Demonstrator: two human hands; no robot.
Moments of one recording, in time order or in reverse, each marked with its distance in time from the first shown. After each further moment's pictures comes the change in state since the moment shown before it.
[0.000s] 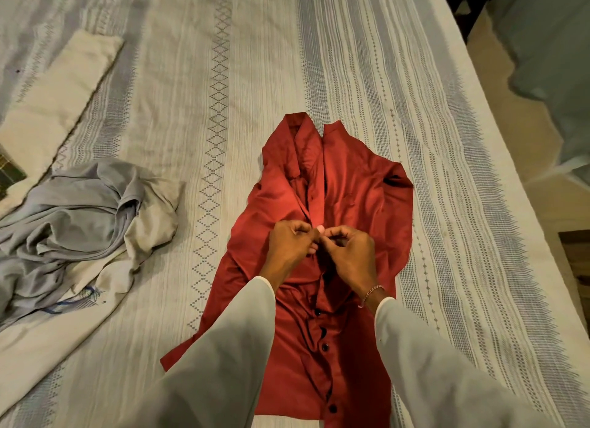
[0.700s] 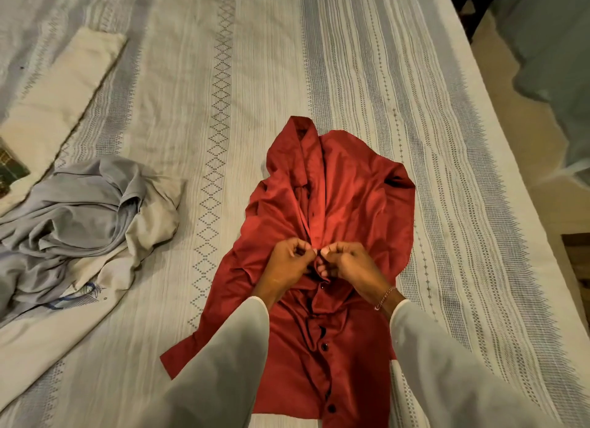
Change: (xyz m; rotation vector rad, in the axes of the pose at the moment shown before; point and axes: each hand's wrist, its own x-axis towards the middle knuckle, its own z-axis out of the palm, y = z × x) left_hand -0.022 -0.032 -0.007 0.011 -0.077 -0.016; right_hand -0.006 -0.005 -0.011 0.359 -0.410 0.498
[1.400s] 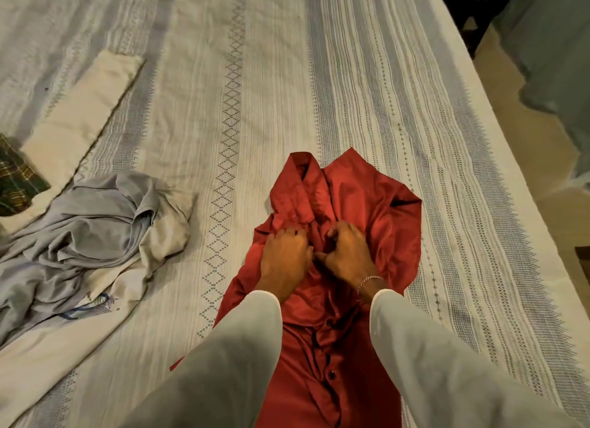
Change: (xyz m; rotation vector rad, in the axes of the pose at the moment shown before) left_hand 0.006 0.048 -0.017 1.312 0.139 0.376; right_hand 0.044 -0.010 0.007 -0.837 0.318 -0.476
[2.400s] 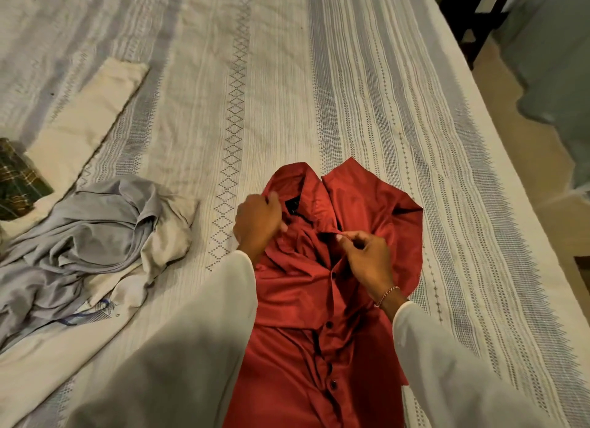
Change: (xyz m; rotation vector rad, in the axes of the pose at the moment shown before) left_hand 0.046 -0.038 -0.060 -0.743 0.156 -0.571; right_hand -0.007 0.002 -0.021 0.471 0.177 0.213
